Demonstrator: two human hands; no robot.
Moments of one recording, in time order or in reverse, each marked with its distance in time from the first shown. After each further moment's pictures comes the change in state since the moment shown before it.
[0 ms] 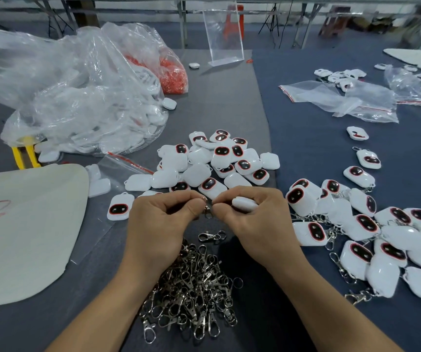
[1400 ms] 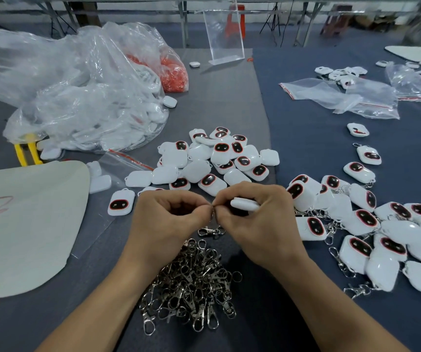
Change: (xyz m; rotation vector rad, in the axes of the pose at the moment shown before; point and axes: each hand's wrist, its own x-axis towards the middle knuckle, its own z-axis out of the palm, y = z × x) left_hand -0.006 0.007 -0.001 -0.065 -0.129 -0.059; right_hand -0.007 -0.005 -0.002 -0.041 0.002 -0.204
